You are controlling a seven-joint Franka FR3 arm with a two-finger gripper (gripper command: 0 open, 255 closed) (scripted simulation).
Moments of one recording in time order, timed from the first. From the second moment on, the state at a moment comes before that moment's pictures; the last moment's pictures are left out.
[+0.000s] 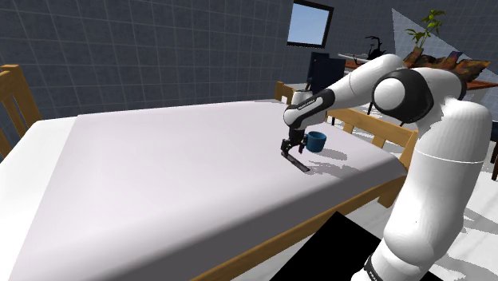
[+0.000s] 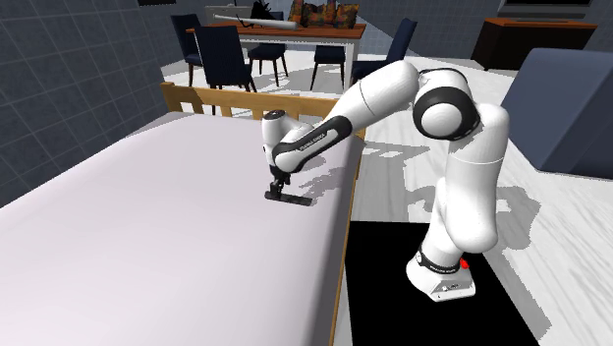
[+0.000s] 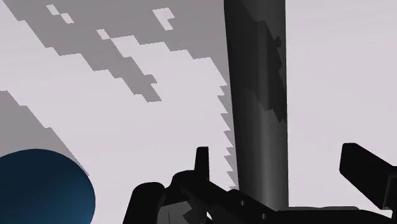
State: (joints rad) arm -0.16 0.20 -0.22 -2.07 -0.05 2.28 -0.07
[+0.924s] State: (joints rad) arm -0.16 0.24 -0.22 -2.08 -0.04 2.33 -0.07
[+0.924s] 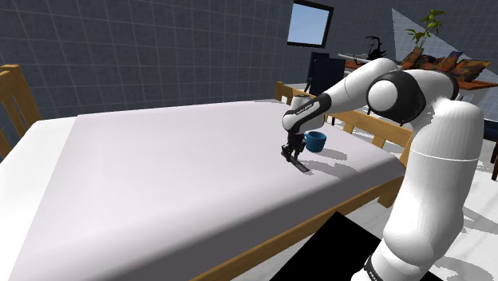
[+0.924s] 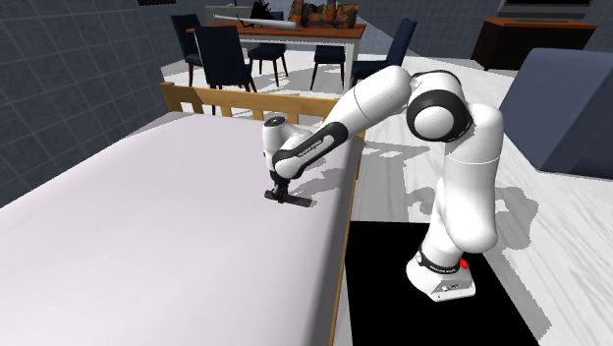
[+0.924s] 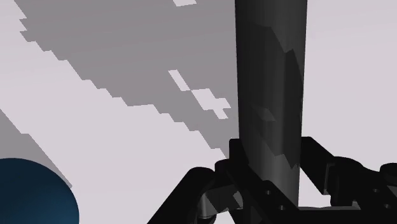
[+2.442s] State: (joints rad) arm -0.16 0.14 -0.22 -2.00 -0.06 2.15 -0.07
